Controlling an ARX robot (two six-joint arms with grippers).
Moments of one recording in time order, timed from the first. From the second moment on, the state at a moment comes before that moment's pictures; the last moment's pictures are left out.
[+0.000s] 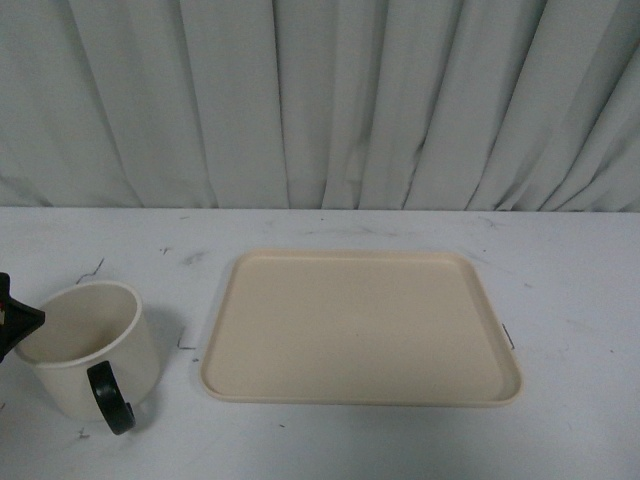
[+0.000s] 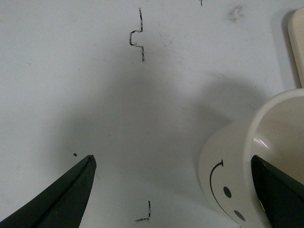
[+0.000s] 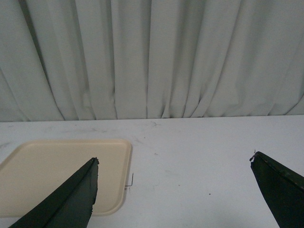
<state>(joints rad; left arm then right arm) 0.21 1.76 0.63 0.36 0.22 0.09 0.00 0.00 0.01 0.00 0.00 -0.01</state>
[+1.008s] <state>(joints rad) 0.08 1.72 0.61 0.38 0.13 0.03 0.00 0.00 0.01 0.00 0.00 -0.01</state>
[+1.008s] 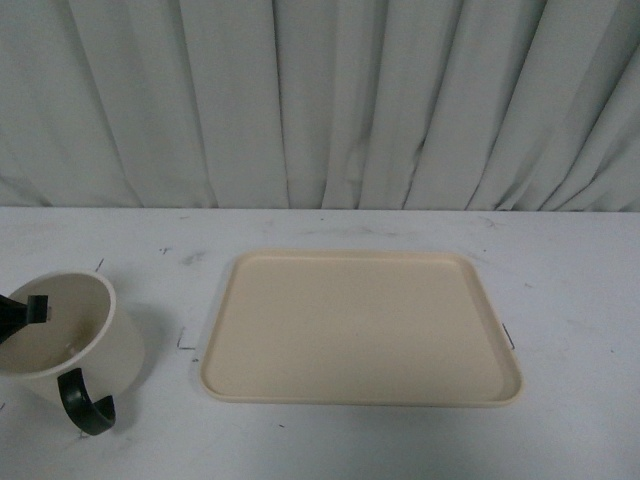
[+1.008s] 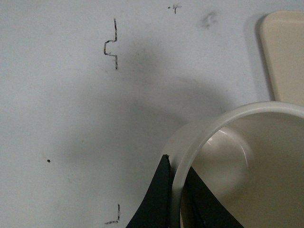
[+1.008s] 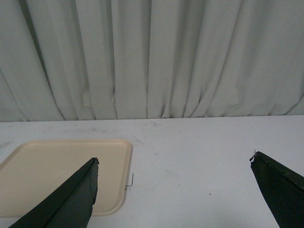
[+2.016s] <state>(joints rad) -0.45 1.83 0.86 0.43 -0.14 -0.13 0.00 0.00 0.01 0.00 0.00 -0.01</state>
